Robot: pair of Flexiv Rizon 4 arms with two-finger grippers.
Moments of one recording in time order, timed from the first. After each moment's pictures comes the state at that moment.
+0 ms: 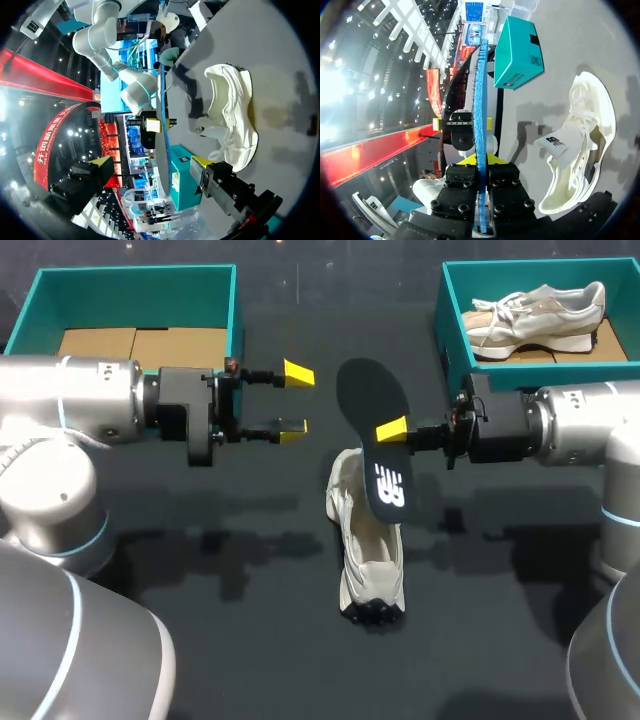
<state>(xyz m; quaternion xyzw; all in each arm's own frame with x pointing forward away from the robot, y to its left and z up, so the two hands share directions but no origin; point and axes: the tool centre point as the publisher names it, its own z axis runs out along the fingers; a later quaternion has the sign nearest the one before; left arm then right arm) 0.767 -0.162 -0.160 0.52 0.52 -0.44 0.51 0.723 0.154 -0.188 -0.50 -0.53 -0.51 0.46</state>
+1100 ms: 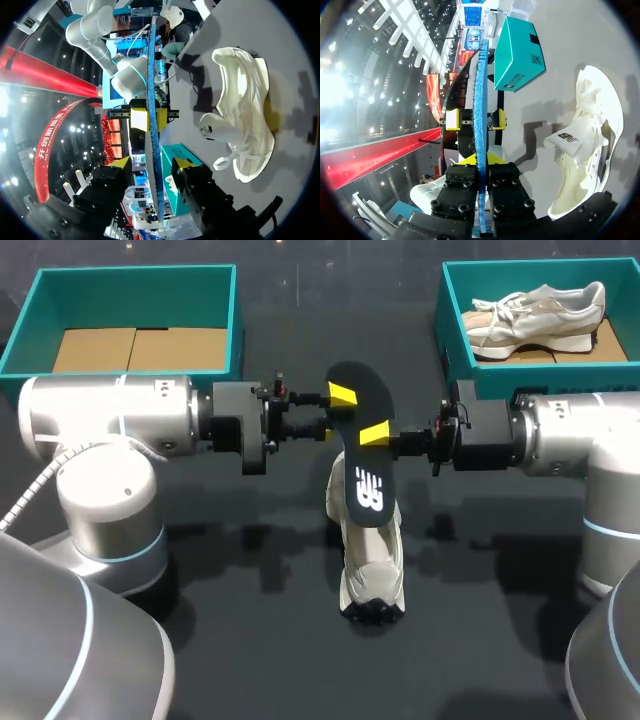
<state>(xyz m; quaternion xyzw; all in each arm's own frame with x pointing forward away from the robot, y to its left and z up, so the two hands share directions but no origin) 0.779 -0.217 -0.187 0.51 0.53 -0.44 0.51 0.716 0.176 -0.187 -0.51 -0.51 -0.52 0.45</state>
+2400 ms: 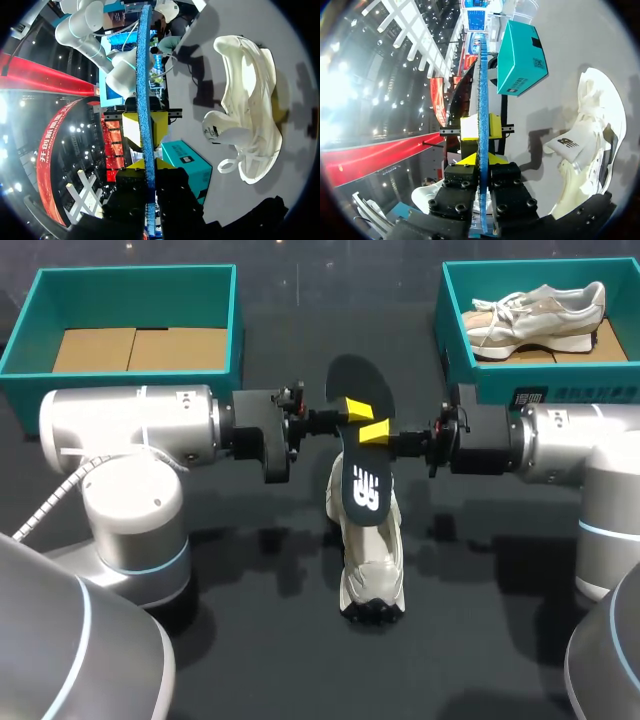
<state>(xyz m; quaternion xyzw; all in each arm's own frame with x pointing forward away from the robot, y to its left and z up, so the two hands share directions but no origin) 0.777 -0.239 -0.193 0.51 0.53 -0.42 0.53 0.722 0.176 -0.188 -0.51 -0.50 -0.54 0.45</state>
